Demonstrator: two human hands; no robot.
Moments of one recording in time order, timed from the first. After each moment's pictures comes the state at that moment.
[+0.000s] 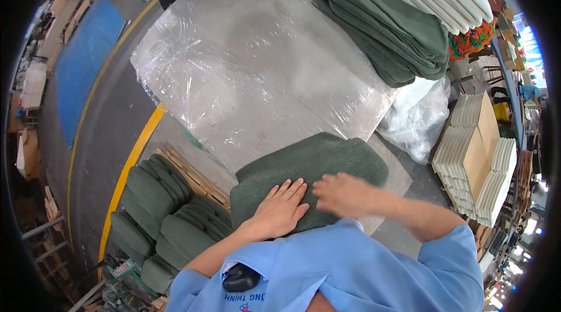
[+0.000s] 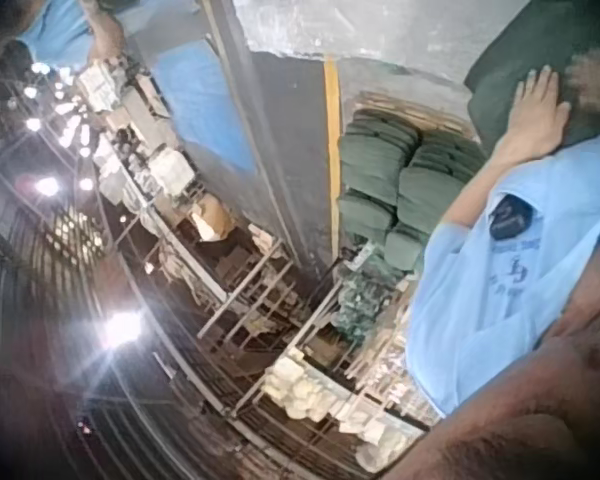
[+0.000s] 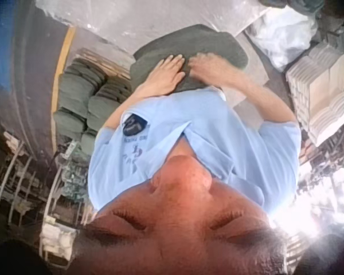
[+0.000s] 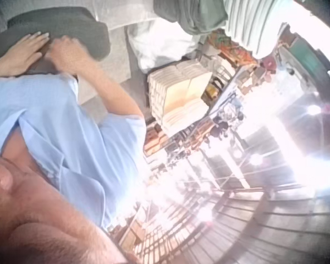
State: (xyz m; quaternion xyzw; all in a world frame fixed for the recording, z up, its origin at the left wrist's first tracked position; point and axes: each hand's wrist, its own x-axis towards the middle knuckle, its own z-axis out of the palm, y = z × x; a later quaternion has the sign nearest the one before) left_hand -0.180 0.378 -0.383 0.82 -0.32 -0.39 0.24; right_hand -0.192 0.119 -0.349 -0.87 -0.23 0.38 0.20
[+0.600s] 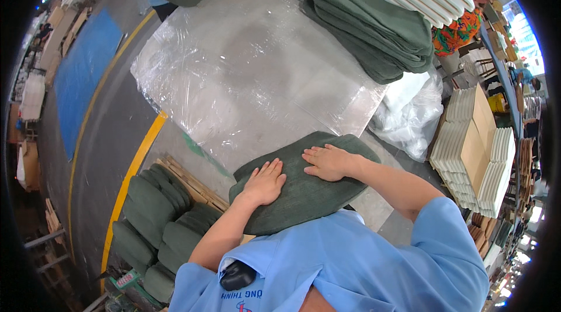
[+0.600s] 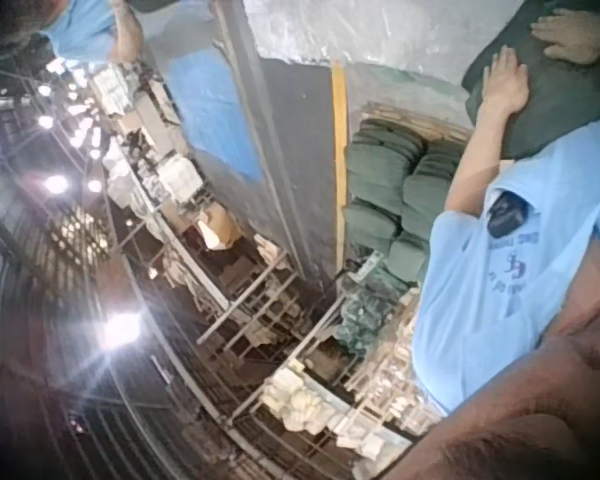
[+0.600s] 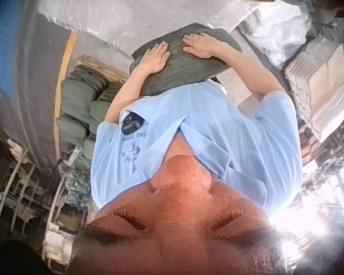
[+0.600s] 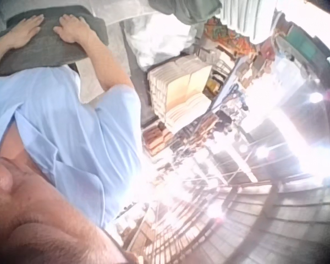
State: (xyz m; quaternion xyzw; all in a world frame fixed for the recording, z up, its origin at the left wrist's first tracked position) left_hand -0.146 0.386 -0.443 0.84 -0.22 -0.46 0.17; right_hand -0.146 0.120 -0.419 -0.86 -0.21 0.45 0.14
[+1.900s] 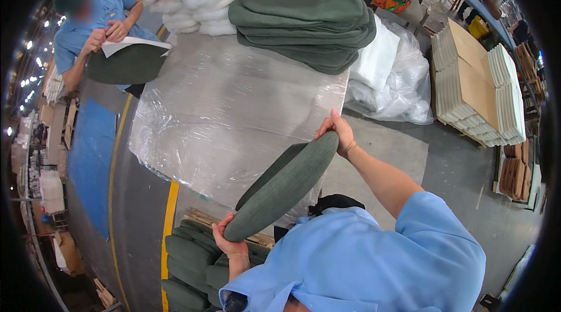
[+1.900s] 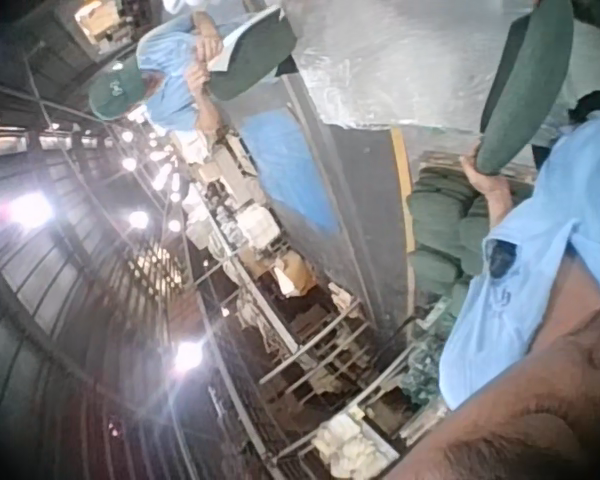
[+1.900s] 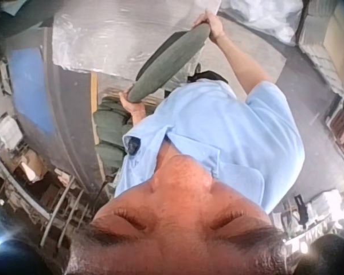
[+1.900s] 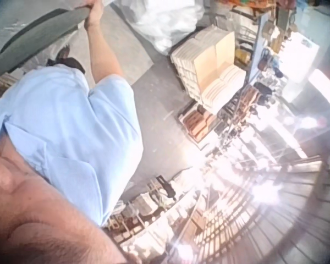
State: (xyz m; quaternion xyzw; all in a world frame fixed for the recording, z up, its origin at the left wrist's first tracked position) left_hand -0.202 0.475 -0.442 0.52 0.23 -0.07 0.82; right_hand -0.163 0.018 -0.477 -0.46 0.21 -0.05 0.86
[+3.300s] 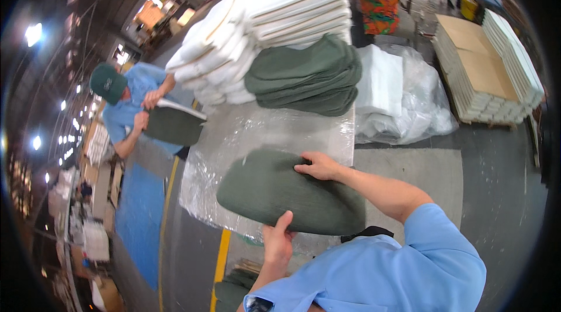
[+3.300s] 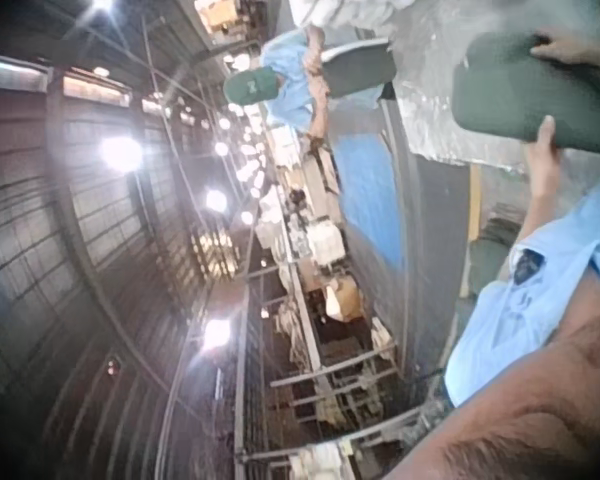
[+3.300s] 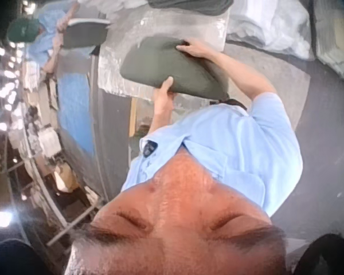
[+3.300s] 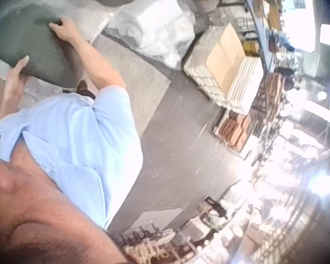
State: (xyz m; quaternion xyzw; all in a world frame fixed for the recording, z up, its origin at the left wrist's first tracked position) left_hand -0.180 0.308 -0.281 0.60 0.09 -0.29 0.74; right_hand -0.128 0.054 -0.381 -0.82 0.09 -0.01 0.56
